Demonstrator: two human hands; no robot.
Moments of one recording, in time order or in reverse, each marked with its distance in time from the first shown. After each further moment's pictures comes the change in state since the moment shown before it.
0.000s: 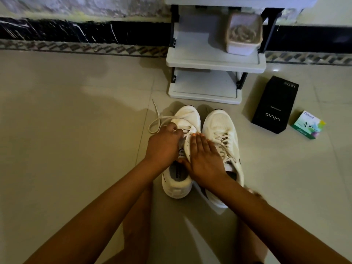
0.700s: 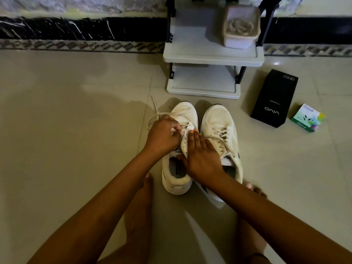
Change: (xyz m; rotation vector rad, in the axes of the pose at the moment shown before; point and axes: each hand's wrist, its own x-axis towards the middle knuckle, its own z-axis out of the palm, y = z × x) left_hand 0.008 -0.004 -0.006 -0.541 0.160 -0.079; right_hand -0.003 -0.006 -0.002 -0.002 -0.016 -0.011
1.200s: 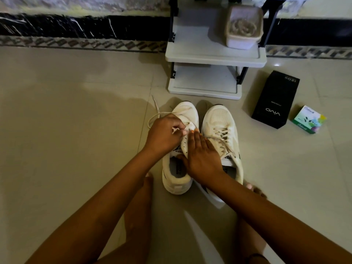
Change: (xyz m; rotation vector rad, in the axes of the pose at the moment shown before) left_hand -0.002 0.004 -0.005 -0.072 -0.009 0.074; right_hand 0.001 -0.001 0.003 0.021 0.022 0.024
